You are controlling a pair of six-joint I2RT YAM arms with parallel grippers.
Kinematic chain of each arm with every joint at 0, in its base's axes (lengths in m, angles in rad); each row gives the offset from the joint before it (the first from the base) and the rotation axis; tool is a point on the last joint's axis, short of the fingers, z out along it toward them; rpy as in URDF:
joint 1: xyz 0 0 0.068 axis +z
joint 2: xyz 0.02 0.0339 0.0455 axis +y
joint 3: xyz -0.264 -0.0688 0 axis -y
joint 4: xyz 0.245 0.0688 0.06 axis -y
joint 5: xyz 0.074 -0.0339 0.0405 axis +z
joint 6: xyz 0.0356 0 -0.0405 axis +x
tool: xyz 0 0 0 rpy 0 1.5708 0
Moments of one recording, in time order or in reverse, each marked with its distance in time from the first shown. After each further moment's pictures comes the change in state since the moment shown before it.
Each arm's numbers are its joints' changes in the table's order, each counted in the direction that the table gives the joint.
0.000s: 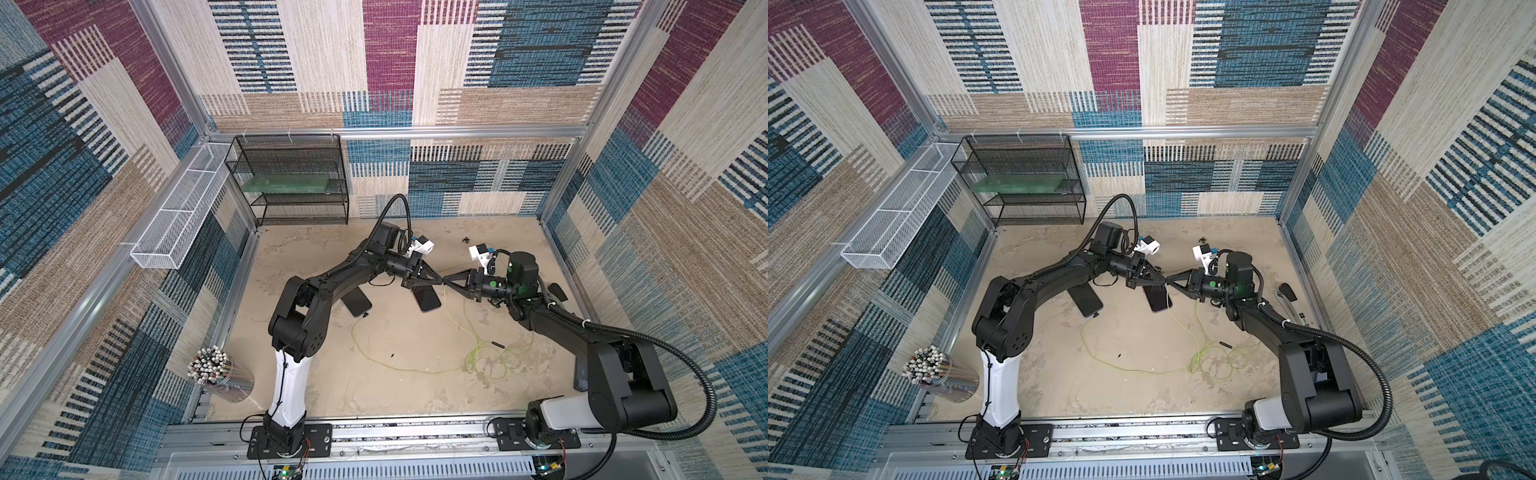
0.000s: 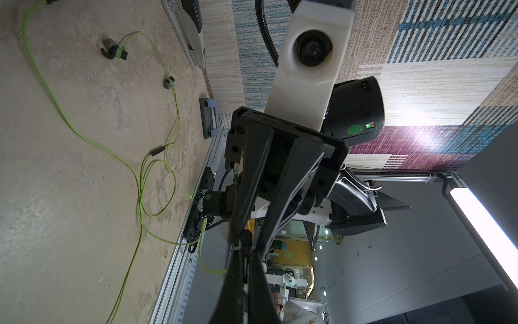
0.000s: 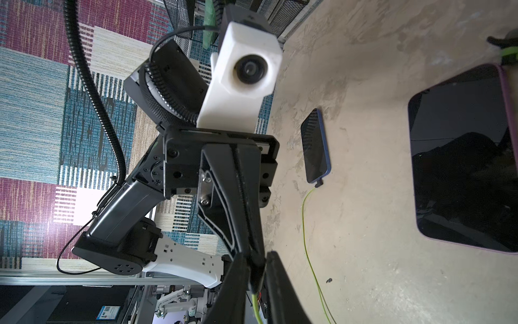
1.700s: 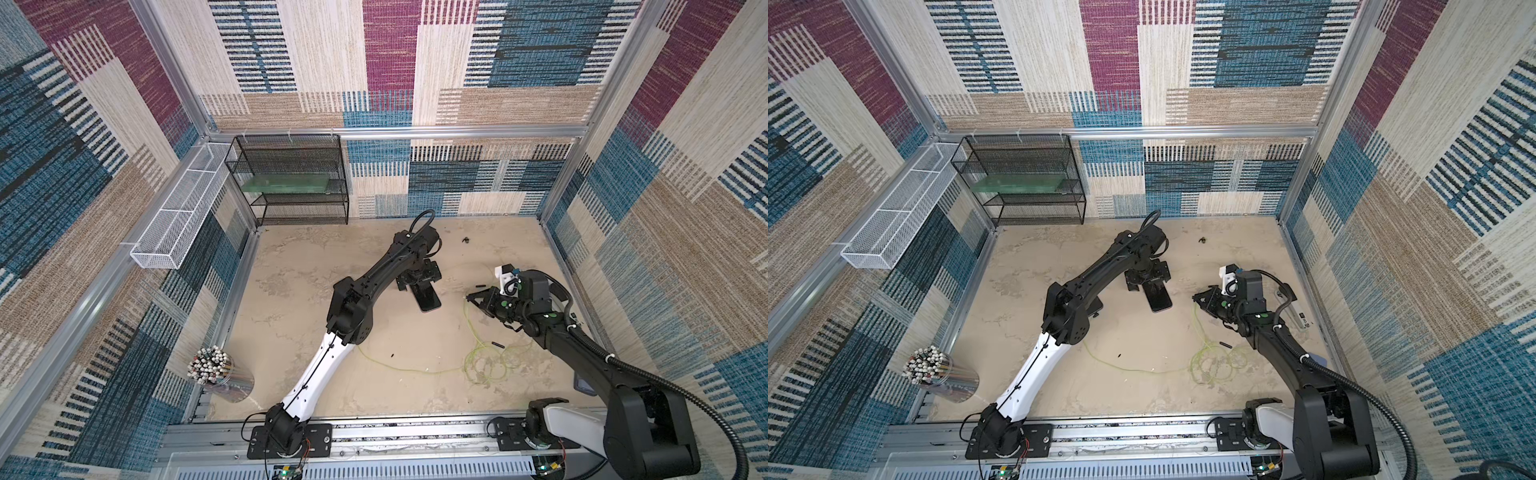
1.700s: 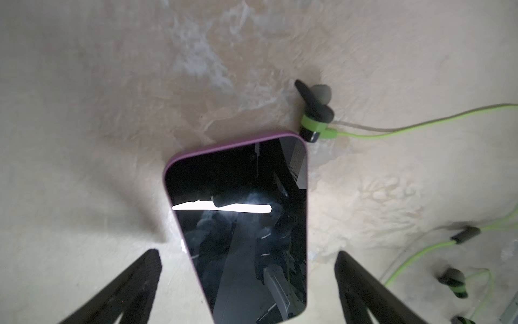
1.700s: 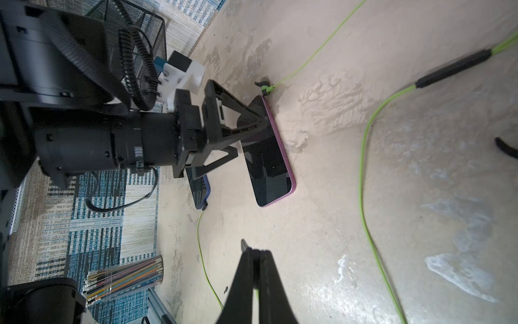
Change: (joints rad) left arm -0.143 0.600 1.030 -1.094 1.265 -0.071; right arm -0.058 -0.233 -0.109 -0.469 -0.480 -0.277
